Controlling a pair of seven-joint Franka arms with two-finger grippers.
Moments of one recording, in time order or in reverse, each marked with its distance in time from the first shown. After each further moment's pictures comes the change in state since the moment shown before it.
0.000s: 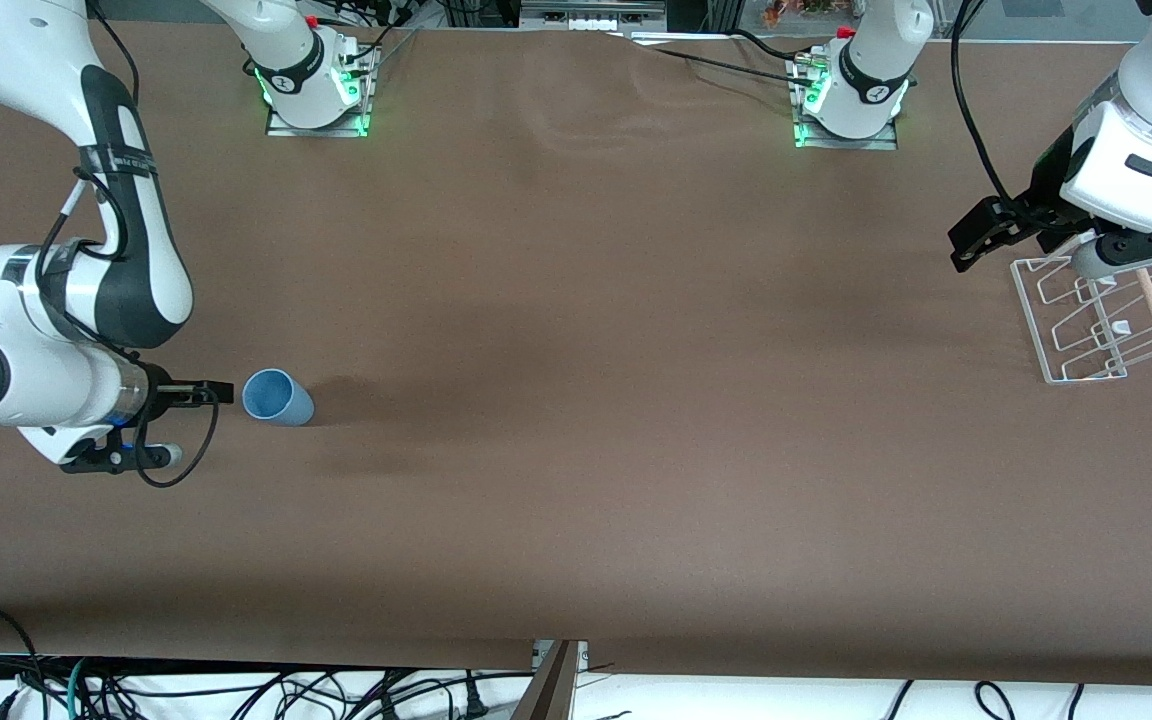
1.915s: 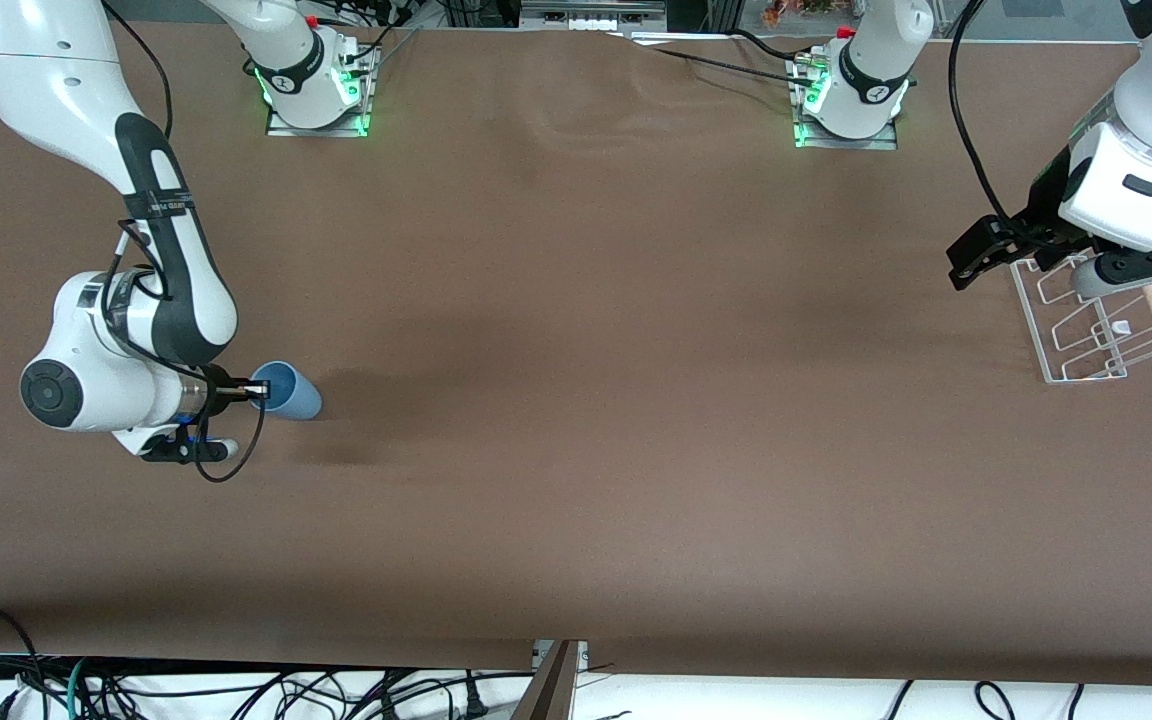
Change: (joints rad) left arm 0.005 0.022 -0.003 0.000 0.000 0.051 0.000; right arm 0.001 0.062 0.010 -0.117 0.214 0.096 -0.003
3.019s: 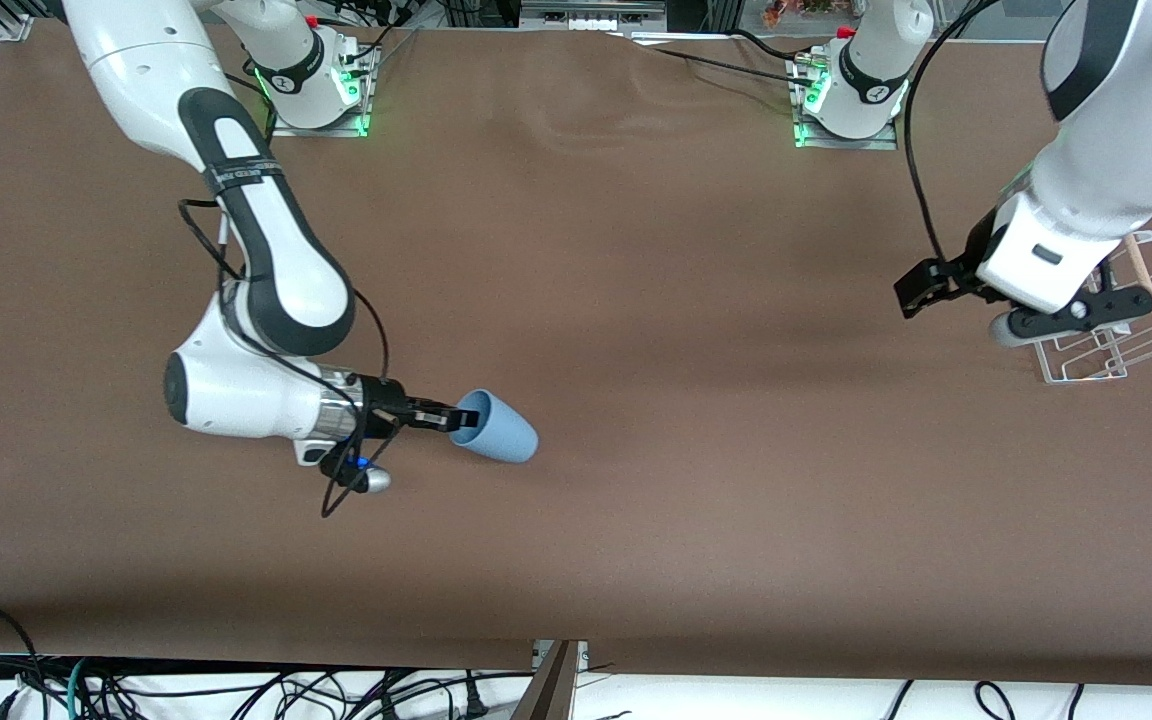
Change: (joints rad) left arm -0.031 0.115 -0.011 -0.005 0.000 0.026 0.000; right arm 0.177 0.102 0.196 0.253 0.599 0.153 0.272
